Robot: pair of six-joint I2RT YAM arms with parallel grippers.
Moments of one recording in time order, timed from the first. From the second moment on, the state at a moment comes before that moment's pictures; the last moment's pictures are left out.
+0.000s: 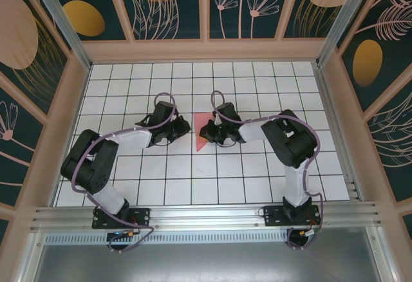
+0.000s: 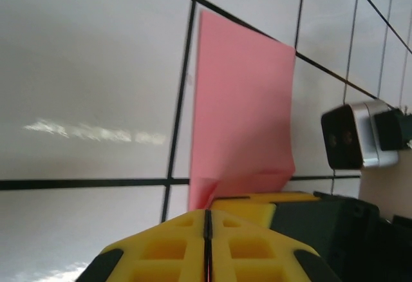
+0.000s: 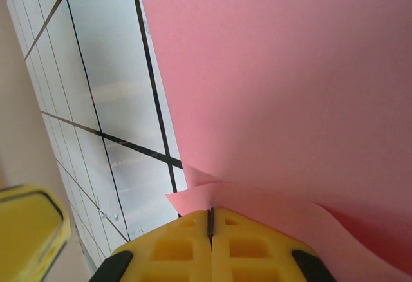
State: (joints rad) left arm -0.50 1.65 0.81 0.04 0.28 -0.93; right arm 0.64 1.98 0.97 0.20 -0.52 1.02
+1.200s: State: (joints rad) left arm -0.64 1.73 0.70 0.16 0.38 -1.01; right arm 0.64 1.99 0.99 0.17 -0.52 1.02
